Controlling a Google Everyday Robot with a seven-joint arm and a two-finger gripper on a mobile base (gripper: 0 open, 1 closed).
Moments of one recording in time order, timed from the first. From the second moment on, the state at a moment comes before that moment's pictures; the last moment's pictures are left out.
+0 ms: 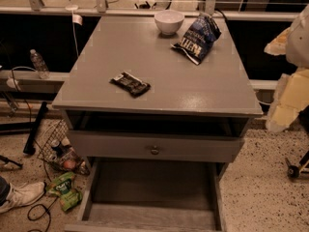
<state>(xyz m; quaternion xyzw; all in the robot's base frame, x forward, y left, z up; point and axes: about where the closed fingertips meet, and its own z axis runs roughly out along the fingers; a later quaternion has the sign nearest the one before) 0.438 -0.217 0.976 -0.60 0.78 -0.03 0.16</state>
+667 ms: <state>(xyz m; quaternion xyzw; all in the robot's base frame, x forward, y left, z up) 0.457 -0.198 0.964 -0.60 0.78 -0.02 0.16</state>
